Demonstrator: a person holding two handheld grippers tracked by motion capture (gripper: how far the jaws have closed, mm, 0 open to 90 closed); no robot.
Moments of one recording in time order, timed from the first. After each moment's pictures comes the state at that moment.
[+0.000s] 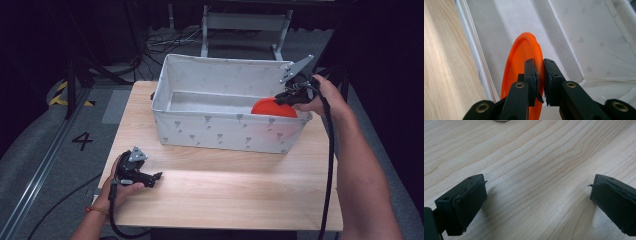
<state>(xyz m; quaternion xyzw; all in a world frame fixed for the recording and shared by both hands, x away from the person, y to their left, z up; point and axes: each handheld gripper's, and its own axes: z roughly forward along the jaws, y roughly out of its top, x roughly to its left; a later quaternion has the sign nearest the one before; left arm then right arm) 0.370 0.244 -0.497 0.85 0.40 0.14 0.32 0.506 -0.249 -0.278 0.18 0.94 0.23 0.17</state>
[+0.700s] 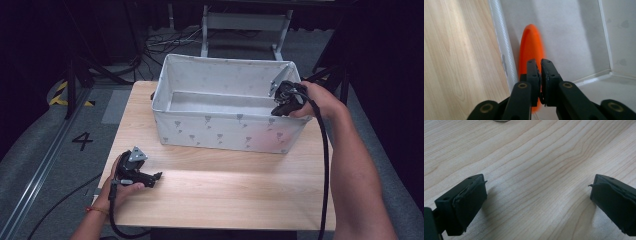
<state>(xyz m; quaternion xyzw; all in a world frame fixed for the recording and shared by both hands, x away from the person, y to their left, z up) 0.370 0.244 -0.497 0.85 0.40 0.14 0.32 0.509 -0.226 -0.297 0.13 0.98 0.13 0.08</state>
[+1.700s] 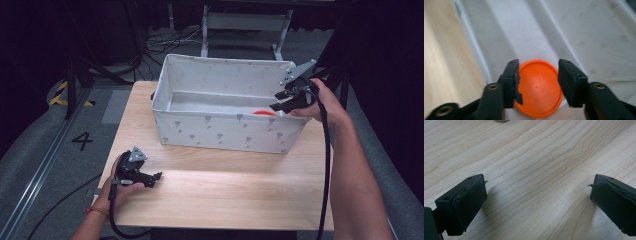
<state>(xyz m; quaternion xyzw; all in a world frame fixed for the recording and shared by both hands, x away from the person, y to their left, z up) 0.370 0.244 -0.497 0.85 0.41 0.14 0.32 0.494 -0.247 -0.285 0.23 0.91 0.28 0.19</state>
